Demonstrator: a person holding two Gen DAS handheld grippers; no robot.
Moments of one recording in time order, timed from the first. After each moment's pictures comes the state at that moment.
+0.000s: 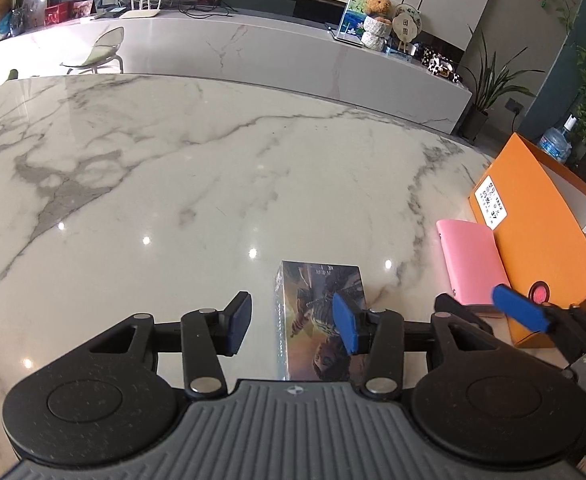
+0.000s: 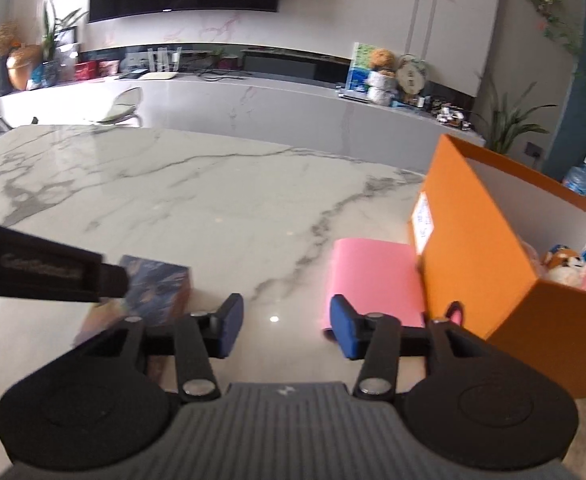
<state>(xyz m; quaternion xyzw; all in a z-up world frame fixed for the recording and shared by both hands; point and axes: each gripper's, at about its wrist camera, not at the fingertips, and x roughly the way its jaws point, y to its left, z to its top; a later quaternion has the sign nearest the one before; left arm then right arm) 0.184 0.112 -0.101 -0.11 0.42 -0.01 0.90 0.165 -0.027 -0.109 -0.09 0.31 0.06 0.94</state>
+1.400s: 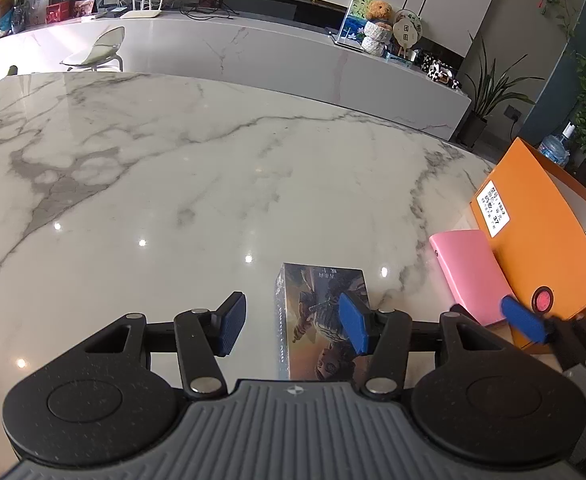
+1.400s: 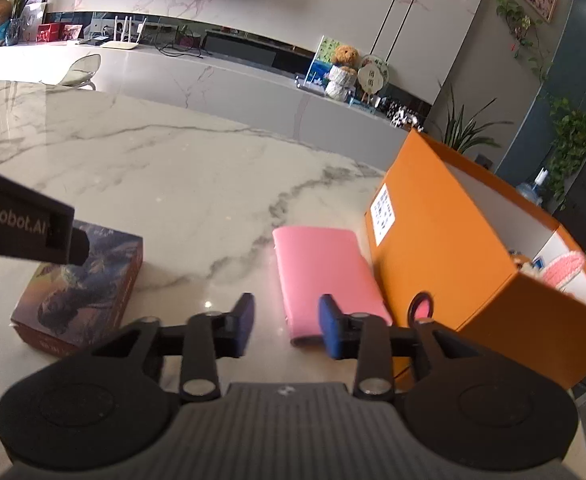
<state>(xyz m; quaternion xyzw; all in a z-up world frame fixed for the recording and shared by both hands) 0.181 0.118 -0.107 -0.12 0.41 -0.01 0.90 0.167 -0.006 -0.122 -0.18 0.30 -0.01 0.94</state>
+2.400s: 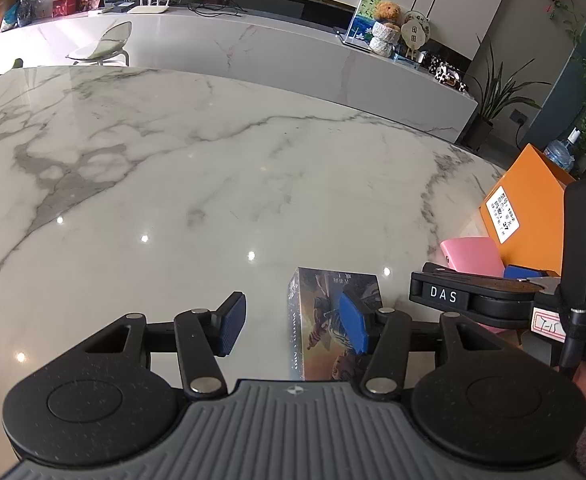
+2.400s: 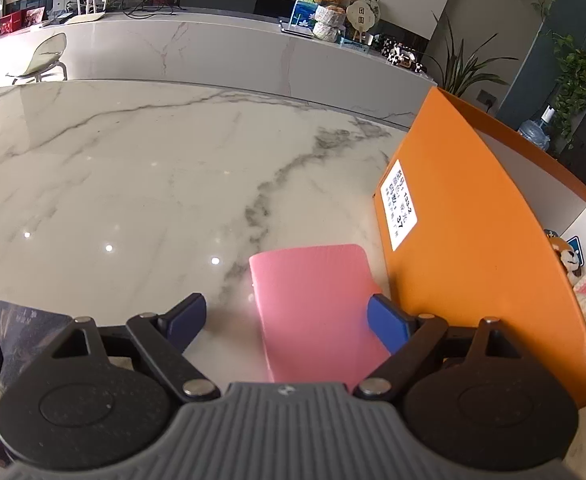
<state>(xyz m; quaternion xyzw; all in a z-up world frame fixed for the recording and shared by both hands) 0.186 0.126 -0.111 -0.13 0.42 0.00 0.90 0.251 -0.017 -0.126 -0.12 0.40 -0.03 0.91</state>
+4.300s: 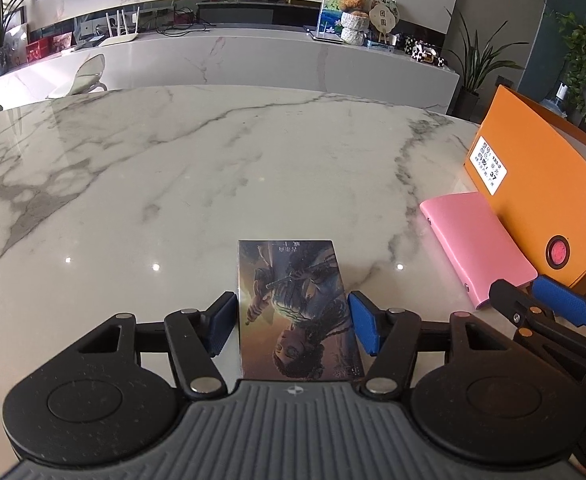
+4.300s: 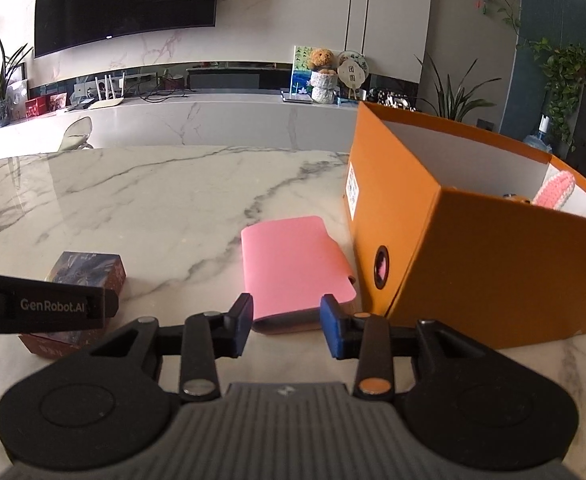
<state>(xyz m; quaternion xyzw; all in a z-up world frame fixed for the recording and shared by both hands) 0.180 0.083 -0.129 -0.05 0.41 -0.02 0.91 0.144 -0.055 -0.123 -0.05 0.28 0.01 0.96</state>
